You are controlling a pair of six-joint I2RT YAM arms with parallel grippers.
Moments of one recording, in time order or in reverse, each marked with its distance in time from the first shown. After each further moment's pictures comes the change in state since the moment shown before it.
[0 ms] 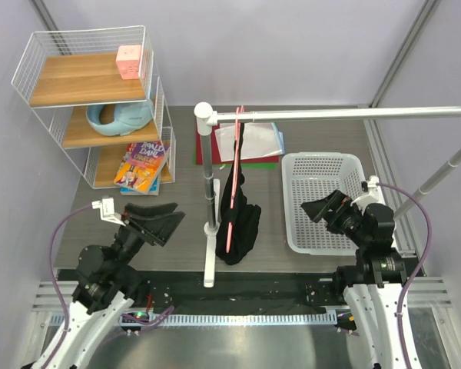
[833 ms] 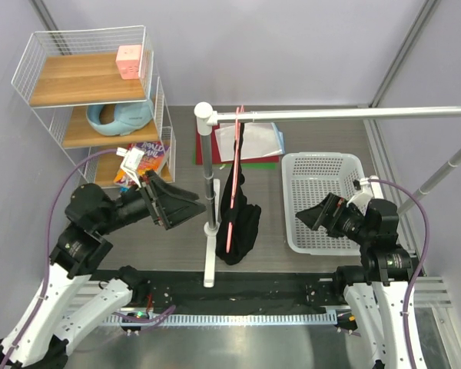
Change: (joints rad) left arm 0.000 0.596 0.649 -0.425 0.363 0.049; right arm 0.000 0.064 0.124 -0.202 -0.139 -0.124
